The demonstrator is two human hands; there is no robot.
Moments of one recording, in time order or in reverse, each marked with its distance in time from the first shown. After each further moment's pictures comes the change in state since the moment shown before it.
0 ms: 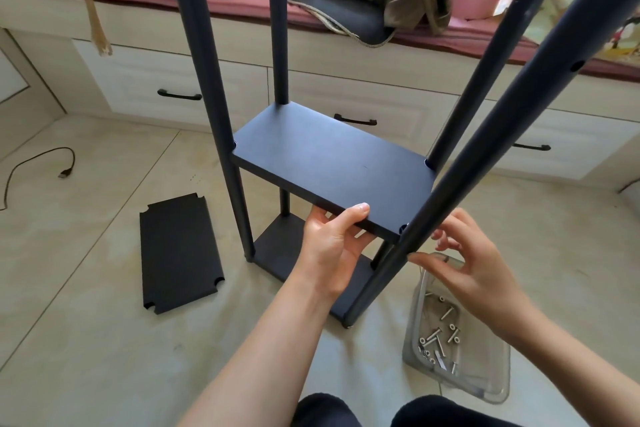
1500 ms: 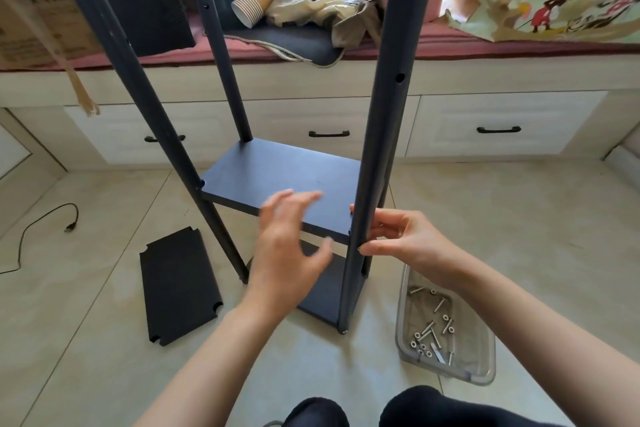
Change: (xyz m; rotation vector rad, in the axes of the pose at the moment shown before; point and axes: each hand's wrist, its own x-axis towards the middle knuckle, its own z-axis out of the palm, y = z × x) left_hand -0.027 0.018 0.006 1.578 -0.023 0.815; right_hand 0.023 -0.002 -0.012 0.654 -0.232 0.364
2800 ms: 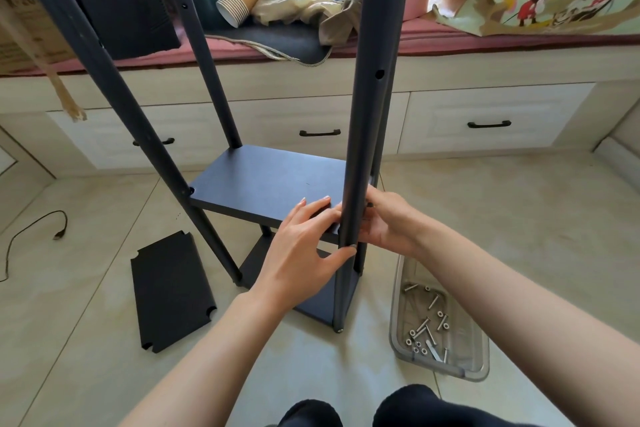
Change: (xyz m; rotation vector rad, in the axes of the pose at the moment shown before) left_hand 0.011 -0.008 0.028 0.008 -0.322 0.053; right_hand 0.038 -0.019 0.004 0.402 0.154 0.313
